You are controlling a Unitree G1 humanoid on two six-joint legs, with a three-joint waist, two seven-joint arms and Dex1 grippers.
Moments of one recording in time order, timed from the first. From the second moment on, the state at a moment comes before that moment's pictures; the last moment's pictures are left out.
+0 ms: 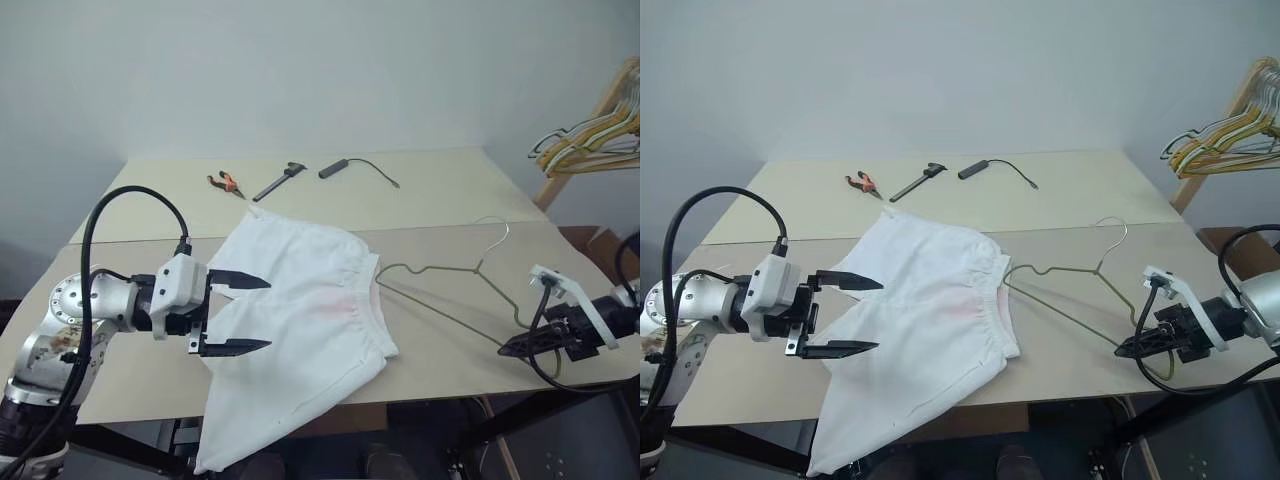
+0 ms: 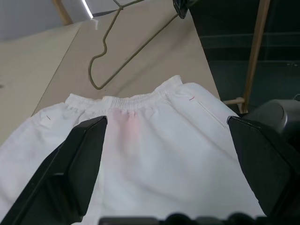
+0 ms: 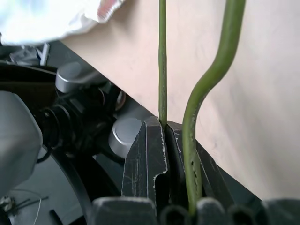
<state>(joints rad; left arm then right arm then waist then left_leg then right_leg) -0.19 0.87 0.10 -0.34 -0.54 0.27 -1.31 -0.57 -1.25 0.42 0.29 0.51 1.08 1.55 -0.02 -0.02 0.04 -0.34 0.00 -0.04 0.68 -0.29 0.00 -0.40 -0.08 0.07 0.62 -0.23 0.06</state>
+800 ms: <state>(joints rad) -0.20 0.87 0.08 -0.33 -0.54 0.27 -1.33 -0.57 -1.07 0.38 0.46 0.41 1.11 1.48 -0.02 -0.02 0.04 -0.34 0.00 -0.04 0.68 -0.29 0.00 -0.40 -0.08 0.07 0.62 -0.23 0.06</state>
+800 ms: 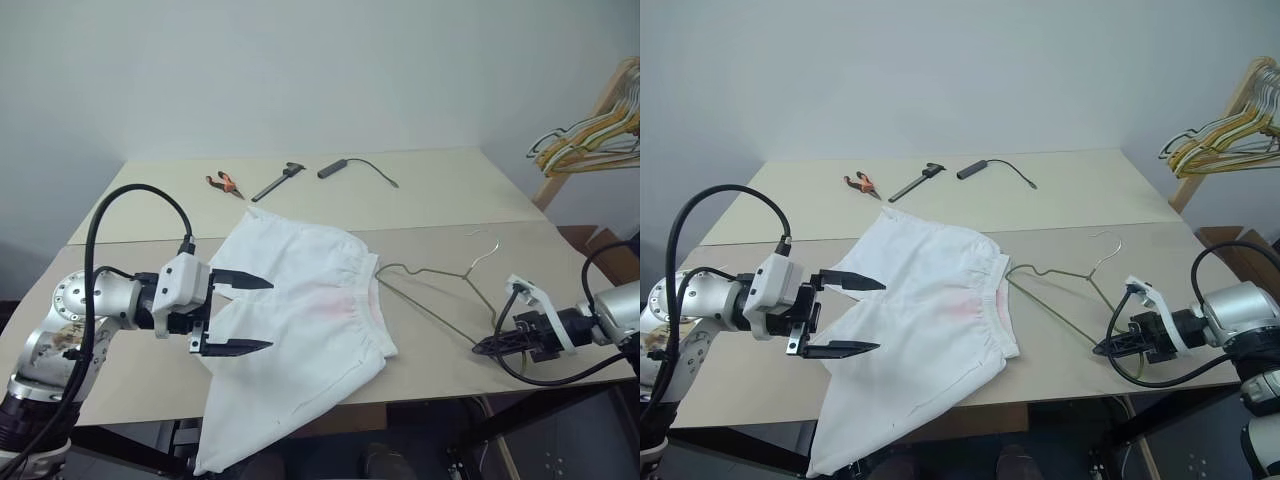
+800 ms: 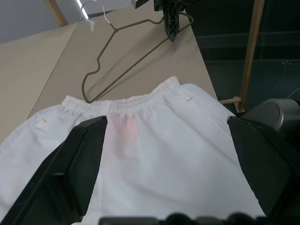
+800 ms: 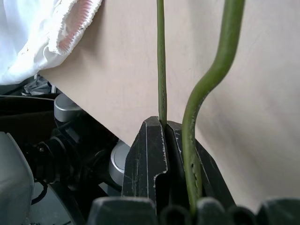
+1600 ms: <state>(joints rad) -0.18 0.87 0.07 -0.34 -0.54 0.27 -1.31 -0.75 -0.90 0.43 0.58 0.37 1.14 1.54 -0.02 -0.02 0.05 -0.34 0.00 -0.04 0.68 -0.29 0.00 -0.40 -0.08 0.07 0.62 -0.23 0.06</state>
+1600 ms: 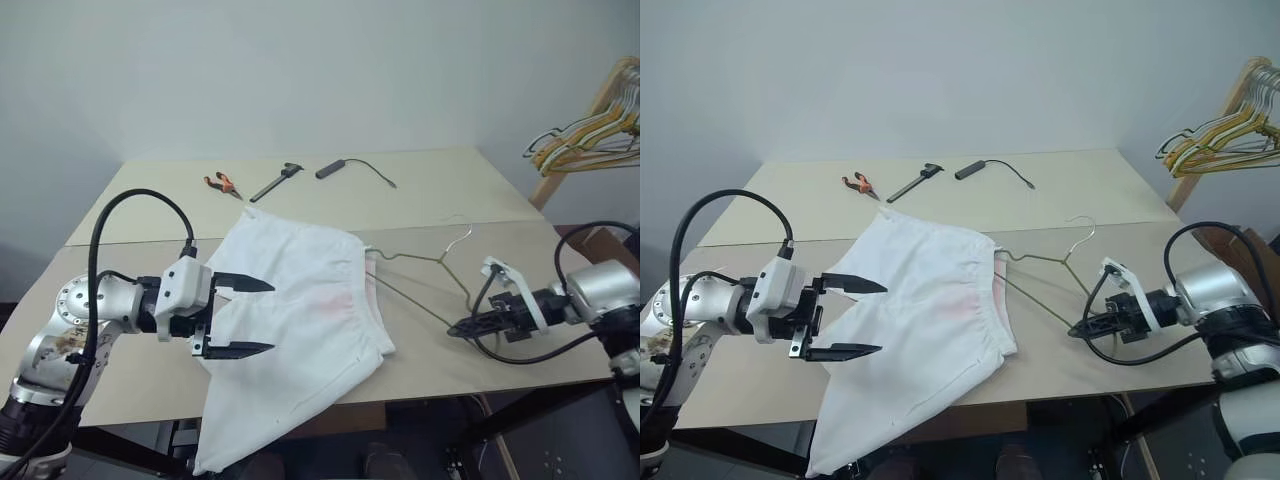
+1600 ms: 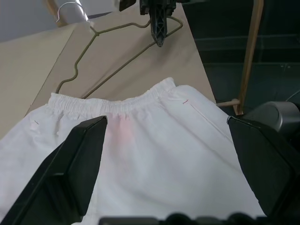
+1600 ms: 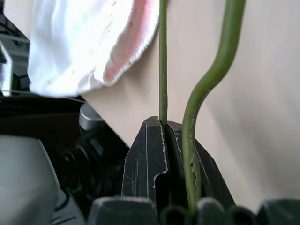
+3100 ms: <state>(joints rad) -0.29 0.89 0.06 -0.22 -0.51 0.22 -1.34 -0.86 -0.67 0.19 0.44 0.21 0.92 1.19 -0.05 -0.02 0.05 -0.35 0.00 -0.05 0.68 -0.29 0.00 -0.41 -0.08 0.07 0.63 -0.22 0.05</state>
